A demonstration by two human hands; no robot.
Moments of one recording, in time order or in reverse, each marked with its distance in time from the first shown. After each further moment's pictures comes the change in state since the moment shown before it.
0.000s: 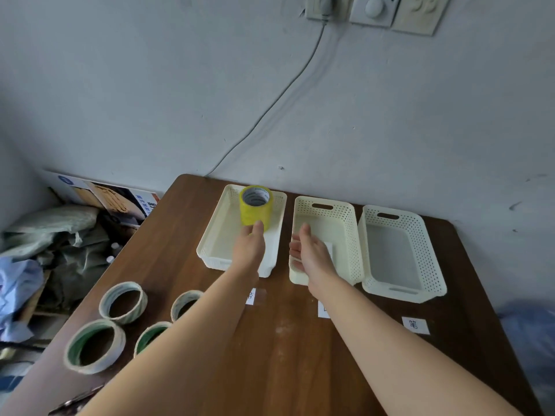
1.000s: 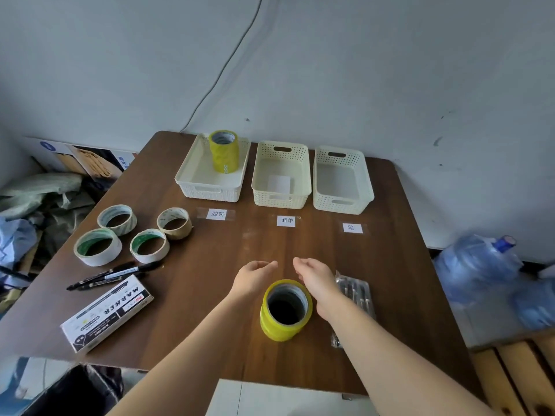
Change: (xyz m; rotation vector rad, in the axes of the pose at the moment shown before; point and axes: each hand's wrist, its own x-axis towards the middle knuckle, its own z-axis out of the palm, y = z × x) left_hand -0.219 -0.175 -0.005 0.271 -0.274 -0.129; right_hand -0.203 0.153 -0.143 -0.219 -0.005 0.131
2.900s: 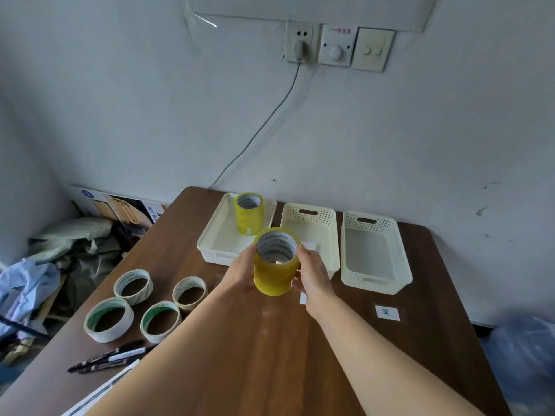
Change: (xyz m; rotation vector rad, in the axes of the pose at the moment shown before) left_hand 0.070 0.154 -0.076 -0.387 0.053 0.114; right_hand 0.101 -0.157 0.051 0.252 -0.026 -0.107
